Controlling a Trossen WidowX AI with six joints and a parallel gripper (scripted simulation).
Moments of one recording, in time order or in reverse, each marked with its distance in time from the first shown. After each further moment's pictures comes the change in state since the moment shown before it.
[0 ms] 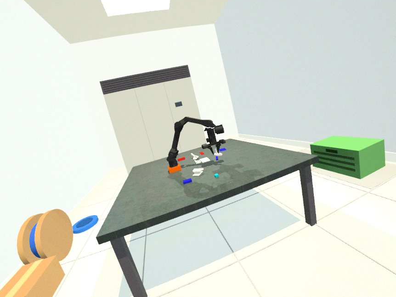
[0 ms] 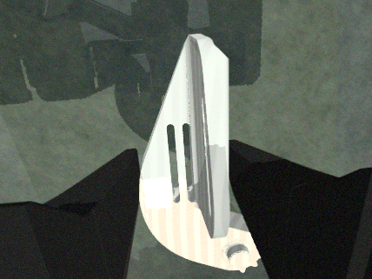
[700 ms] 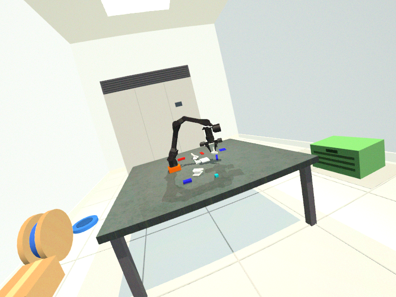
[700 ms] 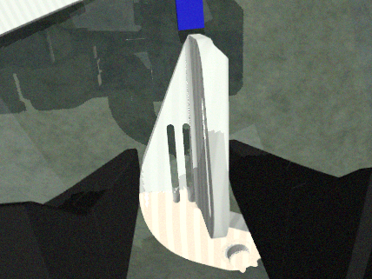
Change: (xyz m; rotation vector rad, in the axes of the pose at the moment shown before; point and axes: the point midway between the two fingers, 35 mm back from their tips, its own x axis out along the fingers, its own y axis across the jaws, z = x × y) arm -0.008 0.006 0.057 0.255 -0.006 0.002
